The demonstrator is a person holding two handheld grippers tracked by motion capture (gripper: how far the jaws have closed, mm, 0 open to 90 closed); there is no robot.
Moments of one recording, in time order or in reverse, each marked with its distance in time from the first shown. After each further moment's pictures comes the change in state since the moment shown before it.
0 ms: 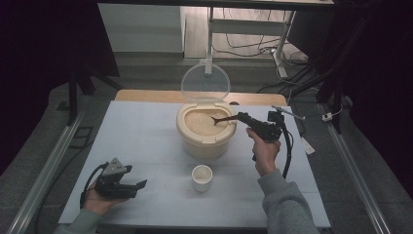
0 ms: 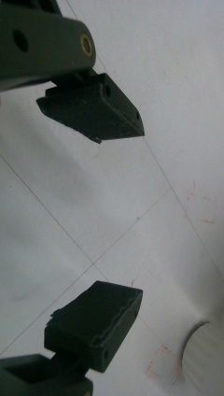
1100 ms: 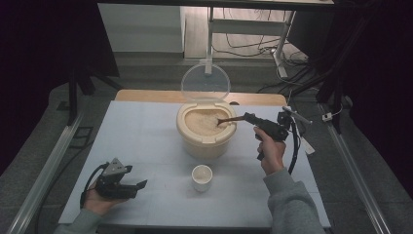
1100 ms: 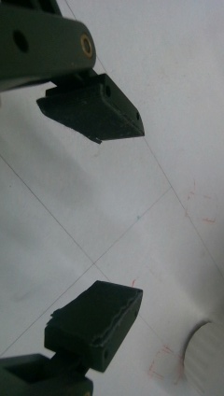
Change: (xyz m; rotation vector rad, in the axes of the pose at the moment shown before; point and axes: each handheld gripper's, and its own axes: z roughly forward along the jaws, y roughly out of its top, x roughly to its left) left arm -0.001 0.000 0.000 0.002 0.000 0.009; right arm -0.024 0.006 -0.012 -0.001 0.050 0.273
